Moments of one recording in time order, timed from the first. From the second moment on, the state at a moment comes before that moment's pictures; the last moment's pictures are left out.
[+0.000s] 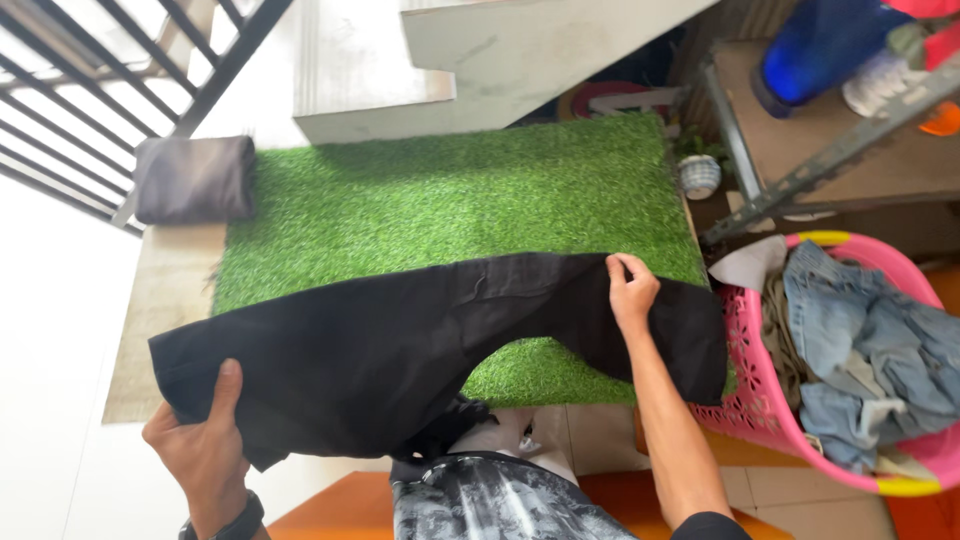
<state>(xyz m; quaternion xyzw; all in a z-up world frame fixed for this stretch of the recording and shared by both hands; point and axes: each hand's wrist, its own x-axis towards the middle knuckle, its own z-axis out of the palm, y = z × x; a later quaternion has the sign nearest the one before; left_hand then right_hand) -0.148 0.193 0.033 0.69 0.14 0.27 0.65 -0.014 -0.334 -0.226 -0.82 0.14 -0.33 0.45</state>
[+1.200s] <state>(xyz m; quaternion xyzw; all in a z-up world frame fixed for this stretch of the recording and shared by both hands) -0.165 0.246 0.017 0.73 0.23 0.33 0.55 -0.041 -0.293 -0.280 -0.97 0.03 -0.07 0.24</state>
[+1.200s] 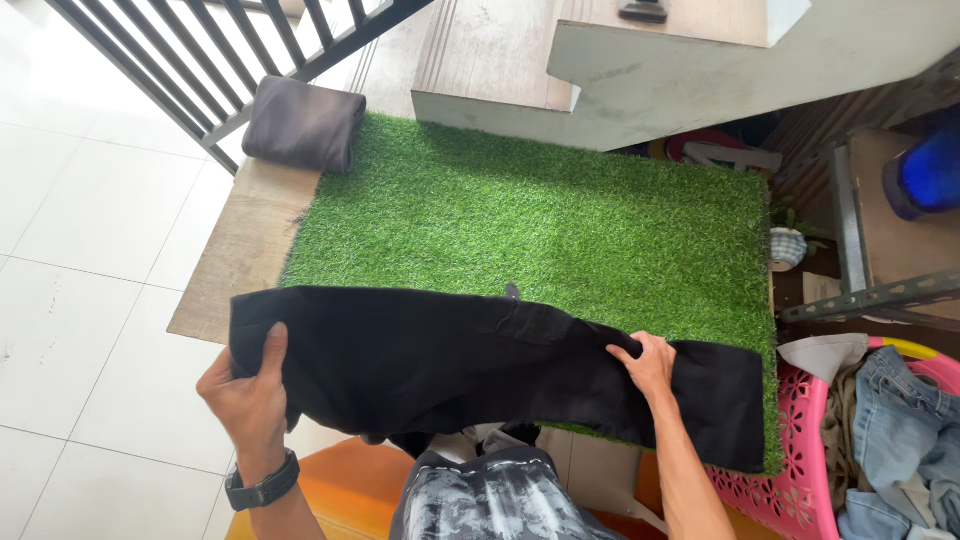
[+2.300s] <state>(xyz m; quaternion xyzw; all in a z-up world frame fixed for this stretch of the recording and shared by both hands) 0.014 0.382 -0.228 0.65 0.26 0.18 0.68 -0.037 -0.178 -0.270 -0.85 0.31 -0.12 0.40</state>
